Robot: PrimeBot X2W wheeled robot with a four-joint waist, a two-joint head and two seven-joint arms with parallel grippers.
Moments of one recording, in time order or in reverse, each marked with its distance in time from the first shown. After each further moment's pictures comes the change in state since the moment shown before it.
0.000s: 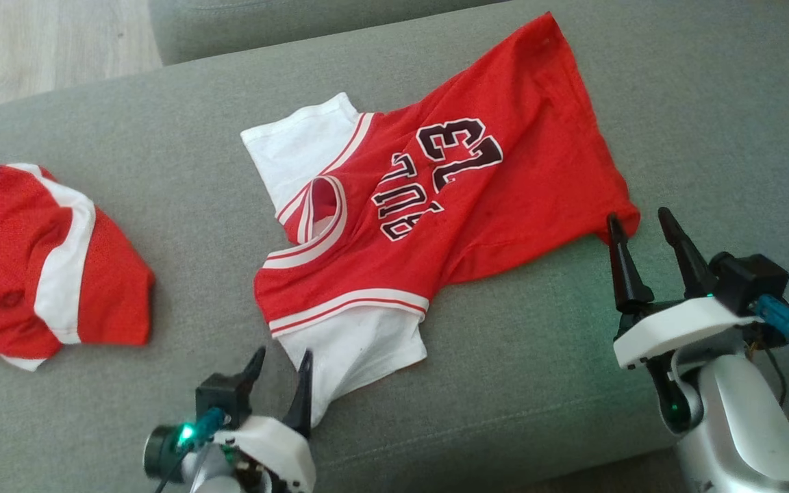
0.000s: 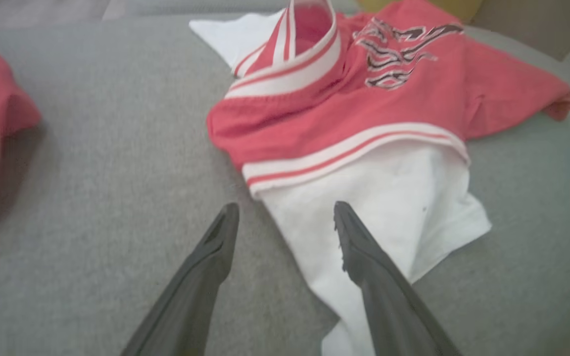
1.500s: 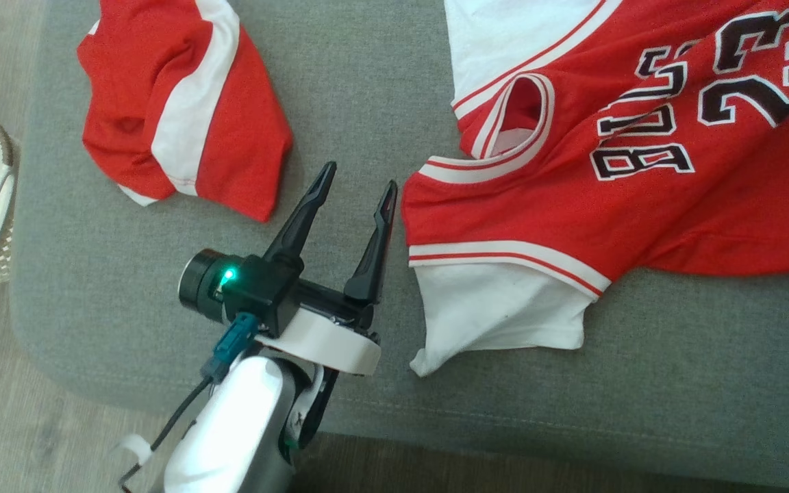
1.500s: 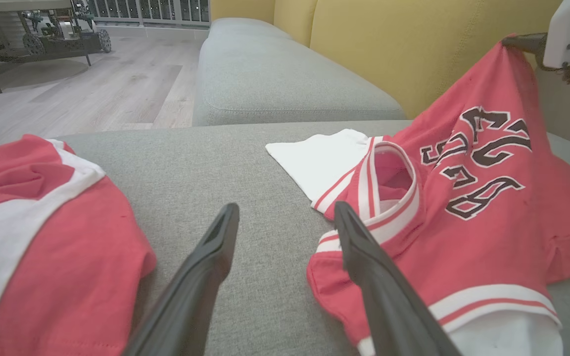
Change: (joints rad) left arm -0.207 0.000 -0.126 -0.390 0.055 0.001 -0.002; right arm -1.015 -0.328 -0.429 0.600 -0.714 0.000 0.154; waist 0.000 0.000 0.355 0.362
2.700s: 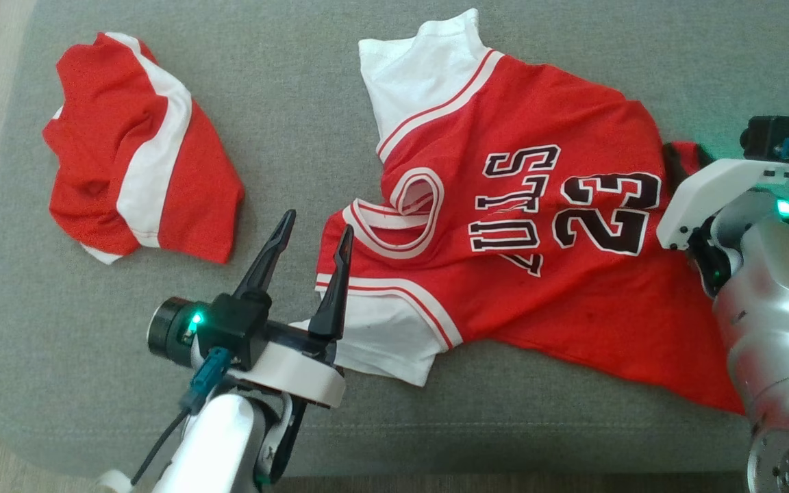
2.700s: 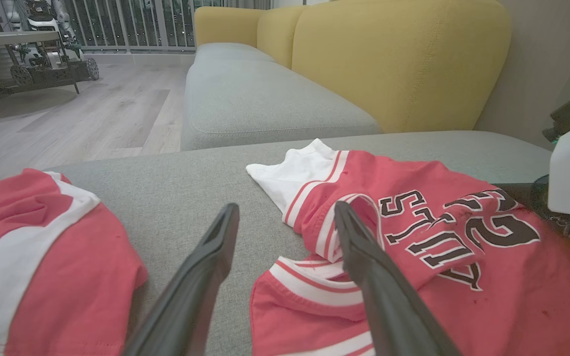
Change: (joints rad) left arm 0.116 0.004 0.103 0.024 0.062 -0.028 0.000; right arm 0.417 0.259 0.174 0.182 0.482 0.000 0.011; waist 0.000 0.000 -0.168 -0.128
